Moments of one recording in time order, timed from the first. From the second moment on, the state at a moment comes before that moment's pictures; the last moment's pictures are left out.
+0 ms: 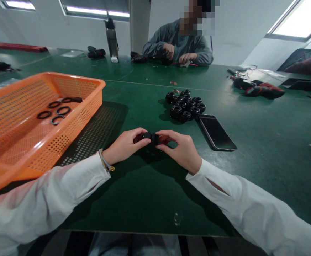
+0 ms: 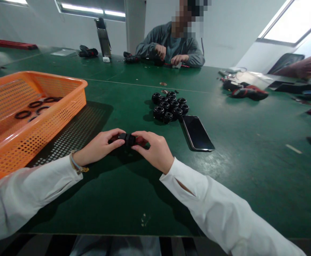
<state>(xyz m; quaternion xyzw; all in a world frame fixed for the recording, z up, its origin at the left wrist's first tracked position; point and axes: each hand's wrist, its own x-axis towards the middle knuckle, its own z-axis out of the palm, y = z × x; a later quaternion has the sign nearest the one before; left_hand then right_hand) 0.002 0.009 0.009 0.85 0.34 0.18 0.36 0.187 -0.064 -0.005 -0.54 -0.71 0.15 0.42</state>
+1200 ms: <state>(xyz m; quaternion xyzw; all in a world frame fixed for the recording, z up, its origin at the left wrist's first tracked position) 0.002 0.010 0.008 0.85 0.34 0.19 0.35 0.186 -0.063 -0.001 -0.56 -0.72 0.19 0.38</state>
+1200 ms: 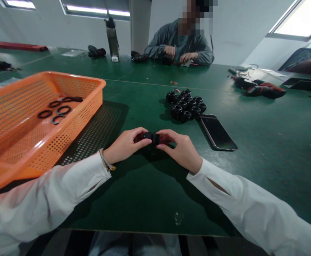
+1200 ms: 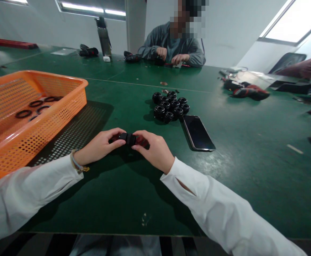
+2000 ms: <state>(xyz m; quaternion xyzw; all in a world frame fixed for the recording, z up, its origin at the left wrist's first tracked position) 0.002 0.007 0.008 0.84 0.33 0.20 0.37 0.181 -0.067 0.004 -0.59 -0.71 0.18 0.35</state>
